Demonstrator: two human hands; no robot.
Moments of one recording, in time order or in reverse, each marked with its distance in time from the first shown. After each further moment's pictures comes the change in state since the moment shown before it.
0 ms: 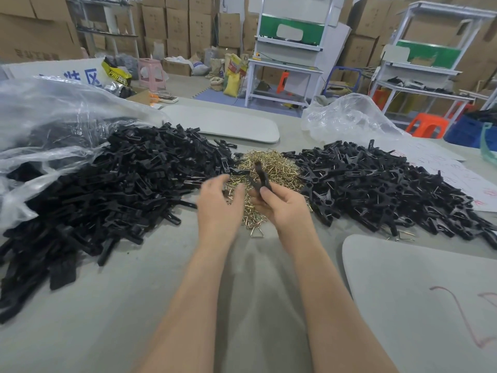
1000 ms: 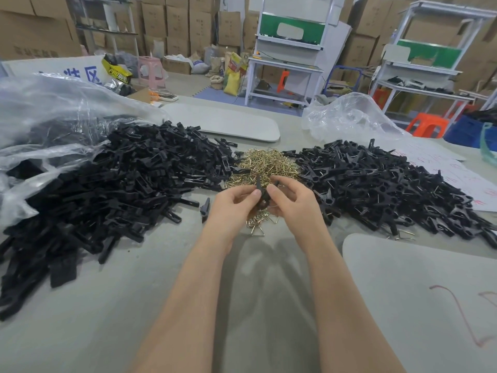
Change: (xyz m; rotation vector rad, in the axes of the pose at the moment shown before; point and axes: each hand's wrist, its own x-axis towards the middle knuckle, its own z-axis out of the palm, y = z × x) left_hand -0.003 0.000 0.010 -0.615 -0.359 -0.257; right_hand -0.001 -0.008 -0.020 -0.217 0.009 -0.092
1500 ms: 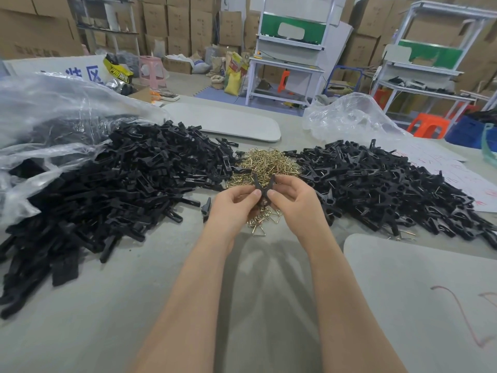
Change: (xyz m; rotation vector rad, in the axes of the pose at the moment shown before) left_hand 0.000 0.002 -0.001 -0.052 0.037 -0.058; right_hand 0.001 -0.002 0.000 -0.100 0.009 -0.010
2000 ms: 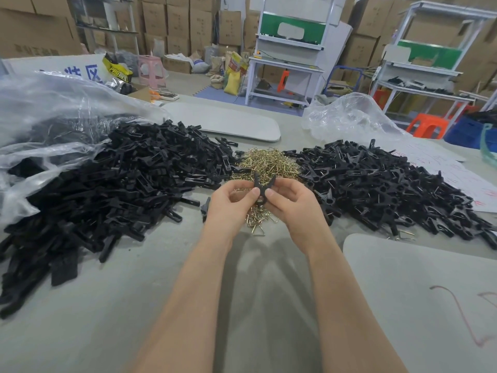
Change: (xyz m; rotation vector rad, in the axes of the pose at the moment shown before) left_hand 0.000 -0.001 -0.004 0.128 0.062 0.111; right_hand -0.003 0.001 0.003 0.316 -0.018 0.105
